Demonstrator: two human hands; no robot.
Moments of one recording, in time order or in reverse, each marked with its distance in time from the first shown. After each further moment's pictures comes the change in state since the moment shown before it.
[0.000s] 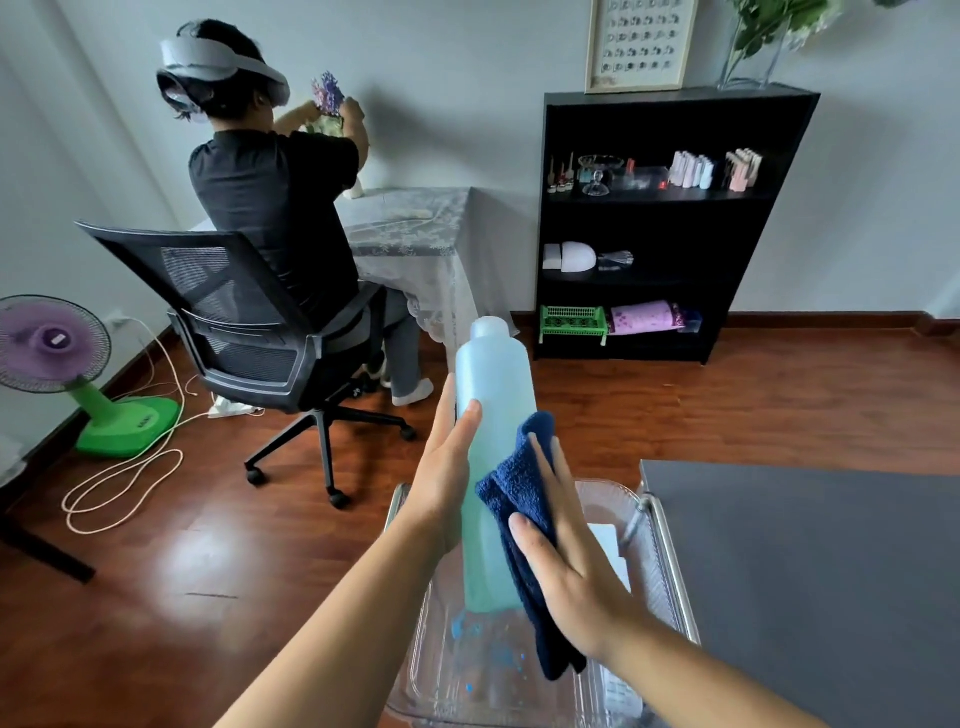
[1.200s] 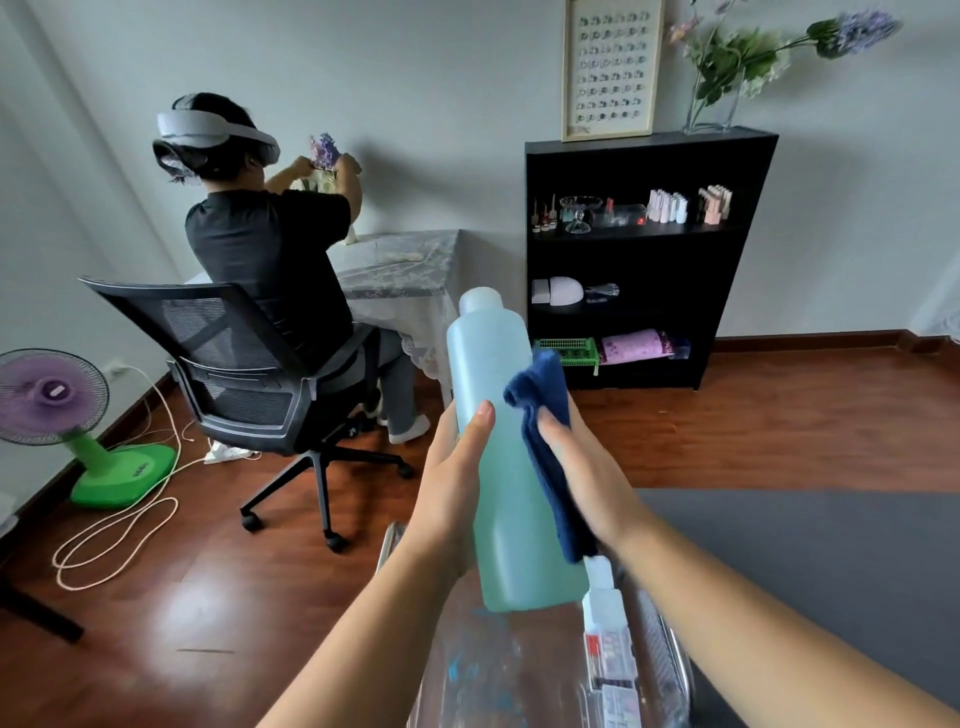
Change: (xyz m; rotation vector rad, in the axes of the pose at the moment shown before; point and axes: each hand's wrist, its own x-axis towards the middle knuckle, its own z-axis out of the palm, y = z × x) left_hand -0.011 0.034 0.038 -0.107 0.027 0.001; right_hand 0.061 -0.054 -0.053 0.323 0.002 0.031
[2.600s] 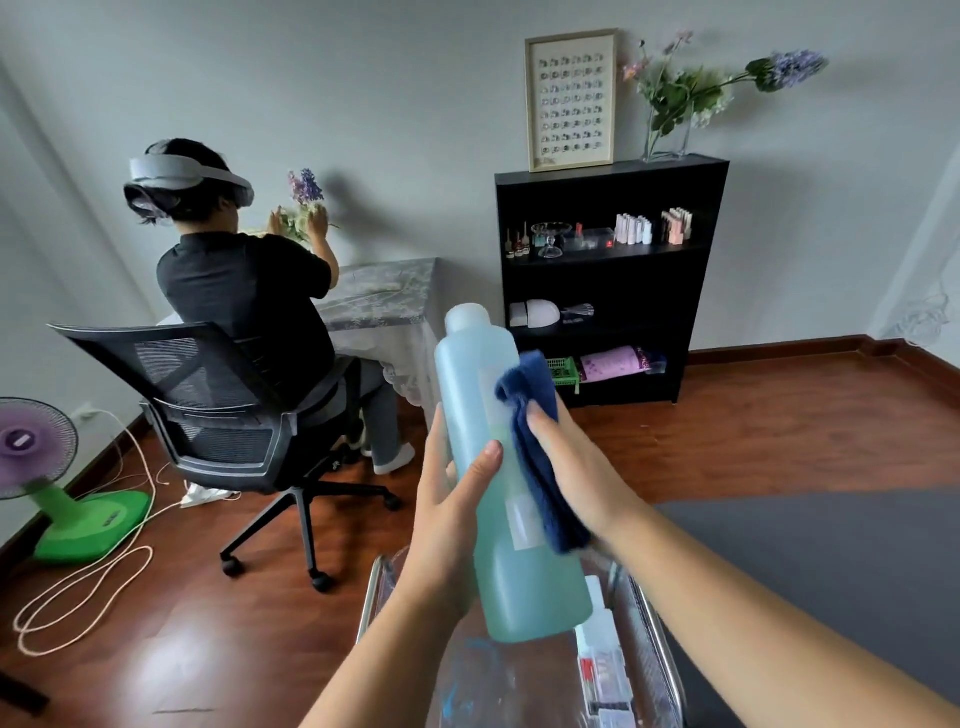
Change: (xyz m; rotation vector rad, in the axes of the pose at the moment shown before) left_hand -0.013 0.004 0.017 0.062 -0.134 0.201; right_hand 0.010 -0.021 -0.009 -0.057 0.053 -0.020
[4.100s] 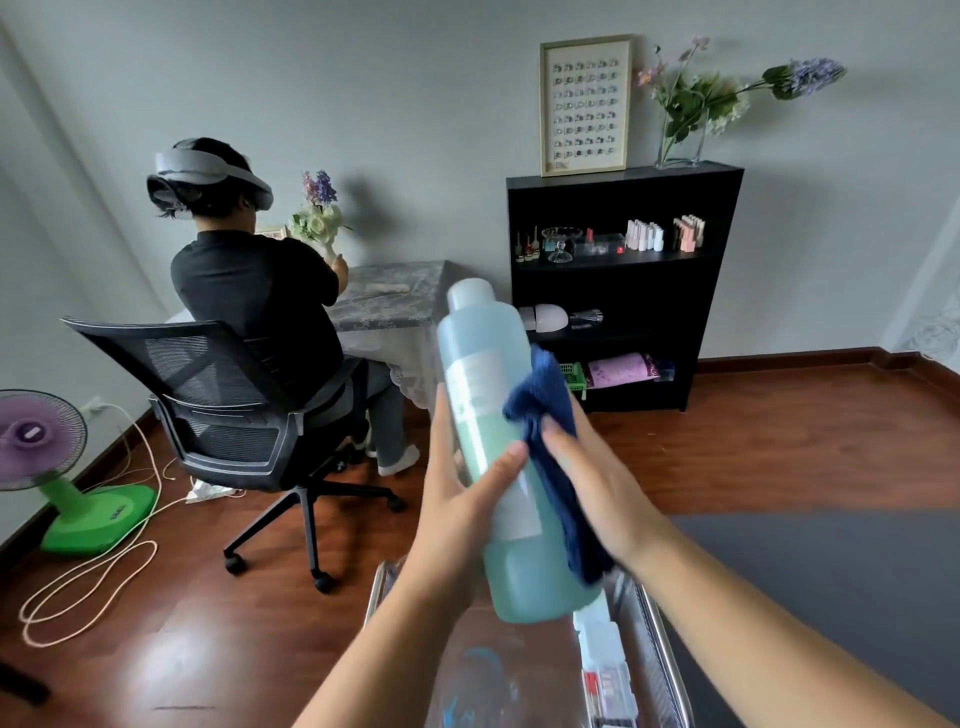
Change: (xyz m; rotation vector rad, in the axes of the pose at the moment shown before) left_hand 0.008 0.013 0.006 0.034 -0.011 0.054; right_hand -0.006 -0.004 -0.005 0.038 -0.064 -0.101
